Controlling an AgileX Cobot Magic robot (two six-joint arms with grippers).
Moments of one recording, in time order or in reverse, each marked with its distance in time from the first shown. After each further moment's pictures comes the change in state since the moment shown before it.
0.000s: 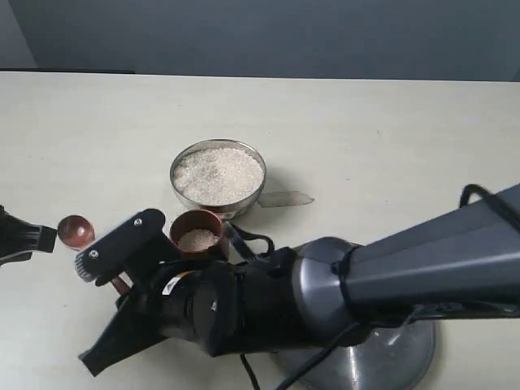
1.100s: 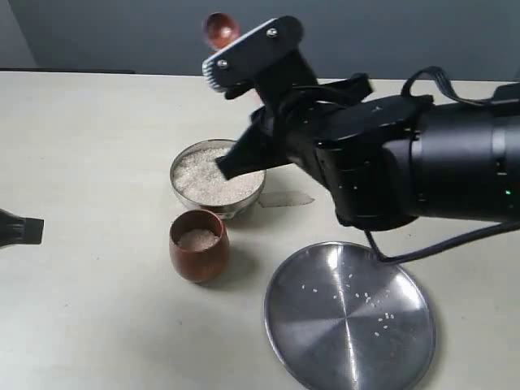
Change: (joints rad) left arm 0.000 -0.108 0.017 0.002 -0.038 0.000; right arm -0.241 -0.355 0.036 0.680 -0.443 -0.991
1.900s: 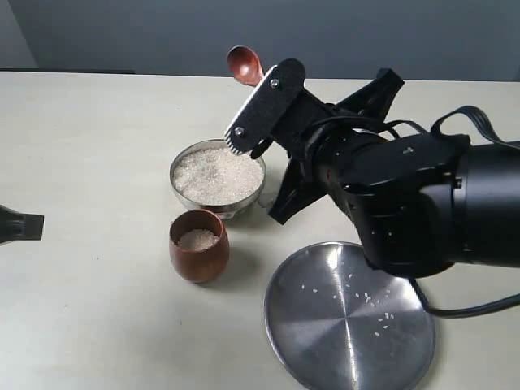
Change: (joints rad) left arm 0.000 0.000 0.000 0.000 -0.022 0.000; right arm 0.050 -0.067 0.111 0.033 -0.137 -0.349
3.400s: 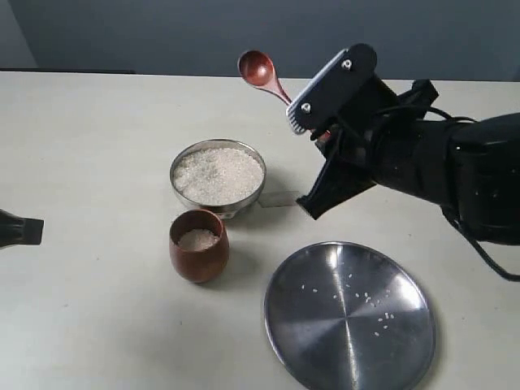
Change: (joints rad) left arm 0.000 0.000 0.000 0.000 0.022 0.000; right arm -0.239 -0.142 0.131 0.001 0.398 0.036
